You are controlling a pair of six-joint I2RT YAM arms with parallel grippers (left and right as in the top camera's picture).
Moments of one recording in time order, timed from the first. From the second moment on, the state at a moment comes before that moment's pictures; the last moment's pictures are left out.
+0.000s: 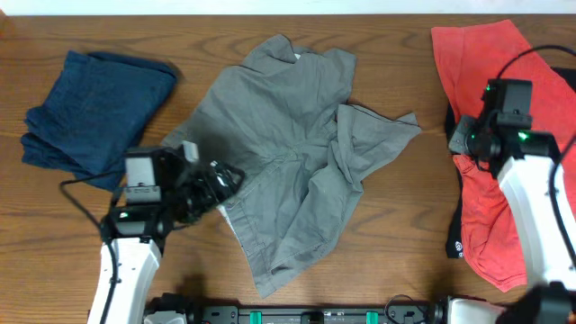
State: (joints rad) left arm 0.00 1.05 0.68 -0.66 0.60 -0.57; right arm -0.10 1.45 1.10 -0.71 0.13 0.29
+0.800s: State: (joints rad) left arm -0.32 1.36 0.64 -0.70 0.54 -0.57; right arm -0.29 1.93 1.10 -0.19 -0.13 0.14
